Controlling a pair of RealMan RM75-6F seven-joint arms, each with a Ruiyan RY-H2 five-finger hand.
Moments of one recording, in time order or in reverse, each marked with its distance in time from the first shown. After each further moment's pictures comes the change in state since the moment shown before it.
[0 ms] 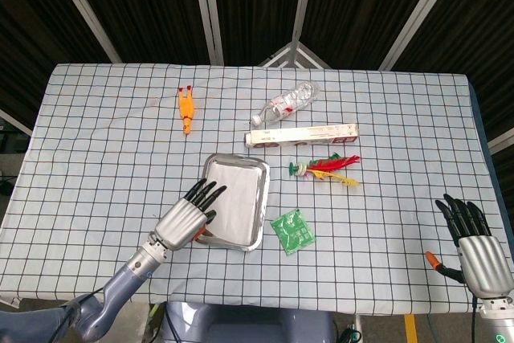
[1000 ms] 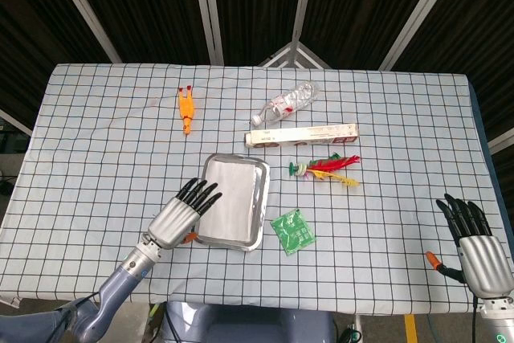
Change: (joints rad) left arm 0.025 0.031 0.010 -0.026 -0.048 0.009 0.004; right arm -0.001 0.000 0.000 0.002 -0.003 0.004 0.003
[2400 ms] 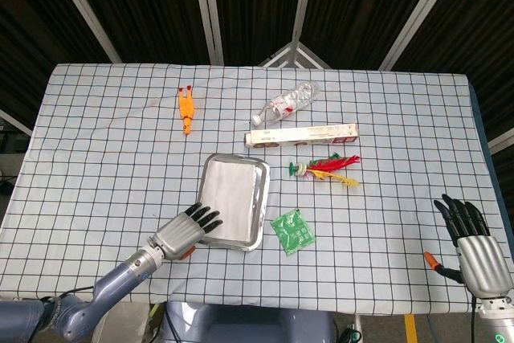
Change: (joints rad) left arm -0.172 0.217 0.021 -0.352 -0.436 -0.384 0.304; right arm 0.003 0.000 -0.003 -0.004 -0.005 -0.004 0.006
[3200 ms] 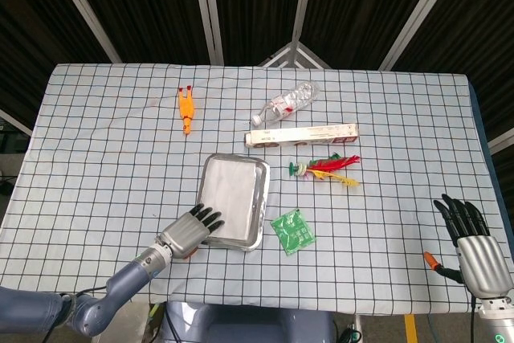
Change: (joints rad) left arm -0.097 -0.060 0.047 0.020 -0.185 0.046 0.099; right arm 0.000 0.000 -0.001 -0.002 -0.001 0.001 0.001
